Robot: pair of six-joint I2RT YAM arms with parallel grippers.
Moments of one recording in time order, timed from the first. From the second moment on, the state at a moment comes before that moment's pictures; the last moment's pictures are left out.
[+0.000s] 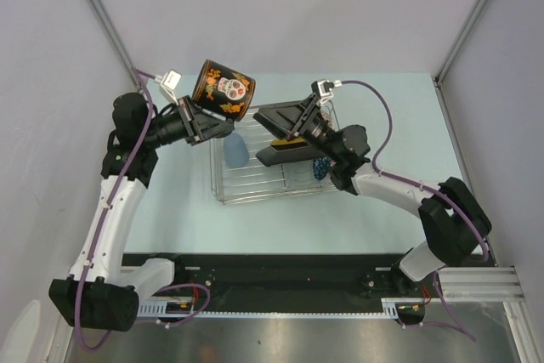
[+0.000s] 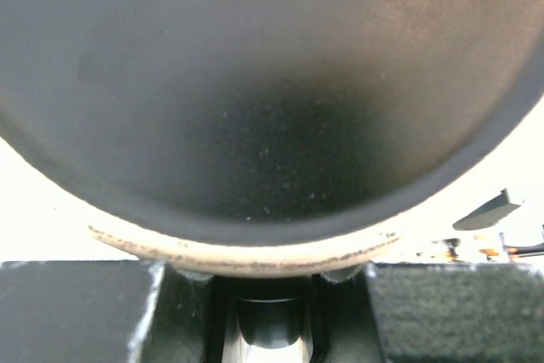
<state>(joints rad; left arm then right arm) -0.08 1.06 1.10 -0.23 0.95 -0.79 0.73 1.57 0.97 1.19 -0.31 1.46</state>
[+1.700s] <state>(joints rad) -0.29 1.20 1.00 -0.84 0.26 -0.06 0.44 1.02 0.80 0.50 -0.46 1.19</state>
